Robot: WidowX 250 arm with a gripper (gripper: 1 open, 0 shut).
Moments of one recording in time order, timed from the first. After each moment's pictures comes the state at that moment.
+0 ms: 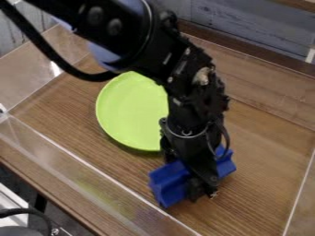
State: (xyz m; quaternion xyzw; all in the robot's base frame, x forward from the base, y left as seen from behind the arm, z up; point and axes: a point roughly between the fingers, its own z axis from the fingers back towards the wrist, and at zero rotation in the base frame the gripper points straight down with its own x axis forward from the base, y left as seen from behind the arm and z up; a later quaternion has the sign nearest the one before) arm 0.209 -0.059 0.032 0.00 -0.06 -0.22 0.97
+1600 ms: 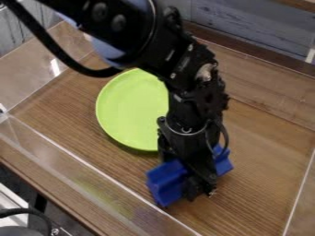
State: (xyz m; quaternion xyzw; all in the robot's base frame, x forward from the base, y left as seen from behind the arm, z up) arm 0.209 -0.053 0.034 0.01 -0.04 -0.21 0.98
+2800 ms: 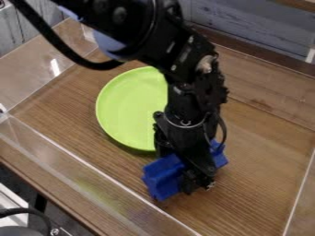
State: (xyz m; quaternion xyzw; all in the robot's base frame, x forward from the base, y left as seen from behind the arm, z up) arm 0.211 -0.046 0.038 0.02 -0.03 -0.19 0.98
